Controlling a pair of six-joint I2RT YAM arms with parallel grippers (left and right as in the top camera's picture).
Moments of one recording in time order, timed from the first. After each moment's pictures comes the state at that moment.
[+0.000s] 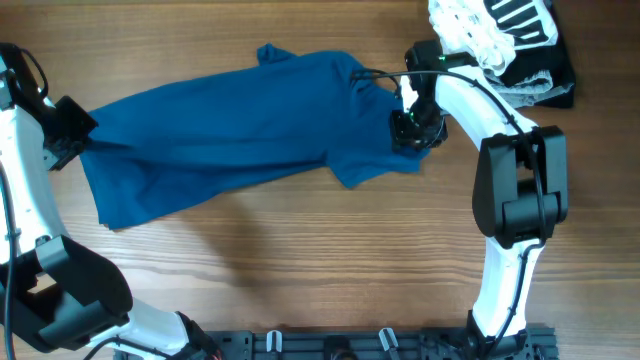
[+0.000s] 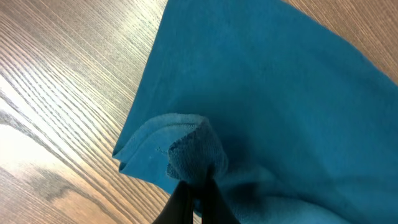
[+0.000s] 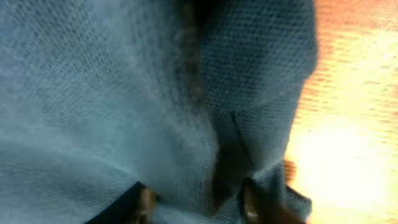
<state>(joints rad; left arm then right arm) 0.46 1.75 1.64 -1.18 -0.02 -0.36 0.19 2.19 1.65 -1.06 -0.13 0.09</state>
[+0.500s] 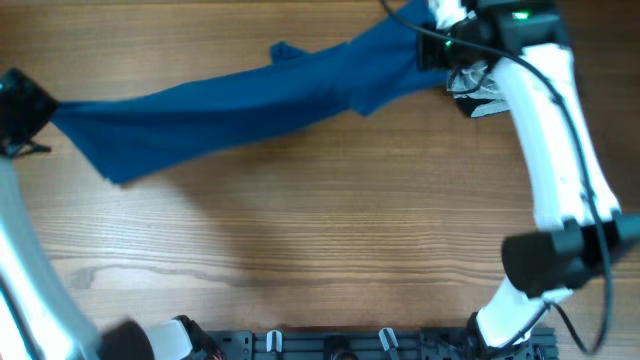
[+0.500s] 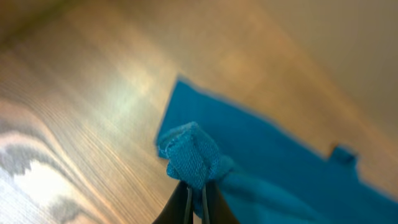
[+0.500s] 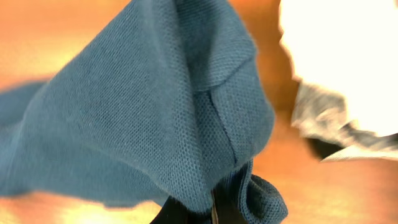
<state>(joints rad) 0.46 1.49 1.86 -1.25 -0.01 -0.35 0.18 1.88 2.08 -1.17 -0.10 0.14</state>
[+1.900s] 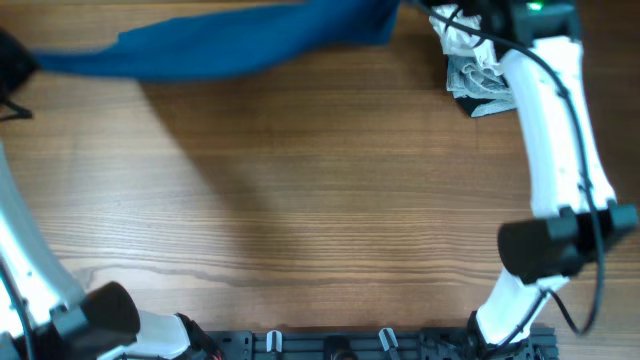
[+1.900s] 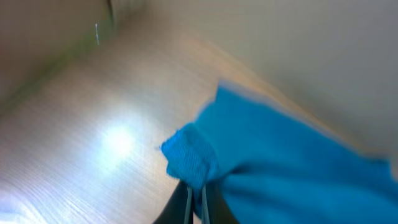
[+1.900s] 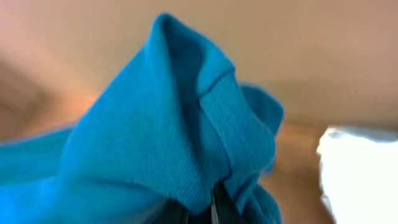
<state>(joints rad) 0.46 1.65 2.03 -1.19 0.04 -0.25 0.17 1.97 2.14 -0.80 -0.30 0.13</state>
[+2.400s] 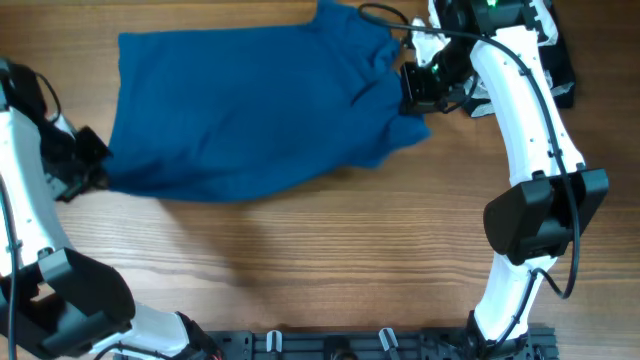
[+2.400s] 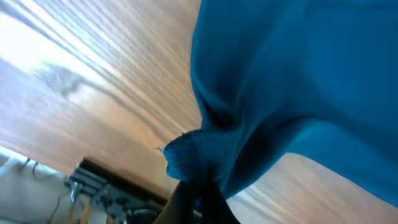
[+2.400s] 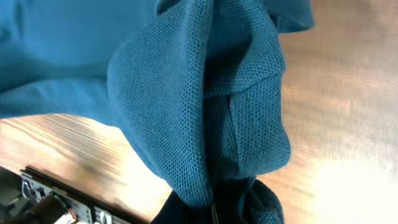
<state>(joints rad) 0.46 1.71 1.63 -1.57 0.06 -0.28 0.18 2.08 2.11 -1.57 -0.32 0.04</state>
